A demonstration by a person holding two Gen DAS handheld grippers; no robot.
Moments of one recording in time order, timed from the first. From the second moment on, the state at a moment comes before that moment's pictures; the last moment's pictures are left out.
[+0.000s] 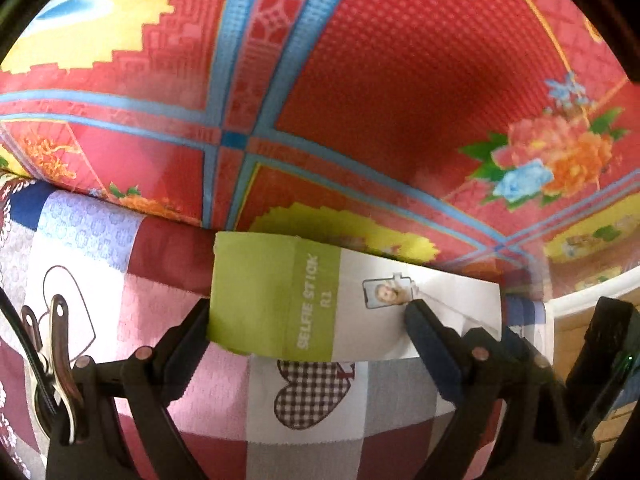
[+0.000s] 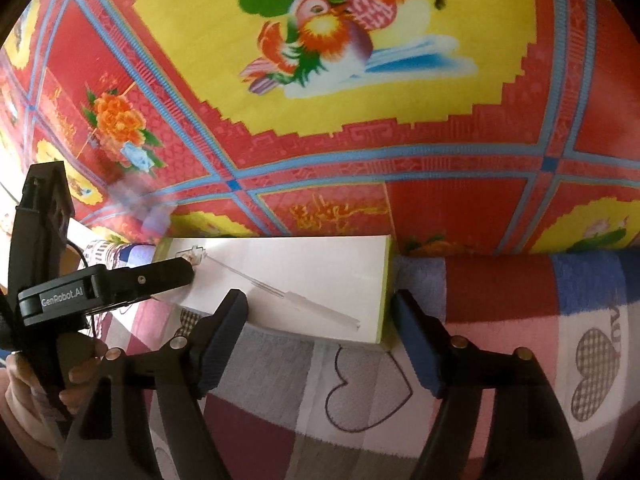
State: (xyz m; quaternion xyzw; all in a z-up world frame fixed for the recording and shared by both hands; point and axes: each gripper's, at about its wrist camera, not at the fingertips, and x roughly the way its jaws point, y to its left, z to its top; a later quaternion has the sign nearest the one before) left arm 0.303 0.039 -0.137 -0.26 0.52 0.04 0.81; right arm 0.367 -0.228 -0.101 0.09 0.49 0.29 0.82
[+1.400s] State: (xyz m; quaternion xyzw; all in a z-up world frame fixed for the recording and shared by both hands) left arm 0.147 -0.020 -0.055 -0.20 0.50 -0.03 0.84; right arm 0.158 -0.287 -0.035 0.15 0.43 0.20 0.87
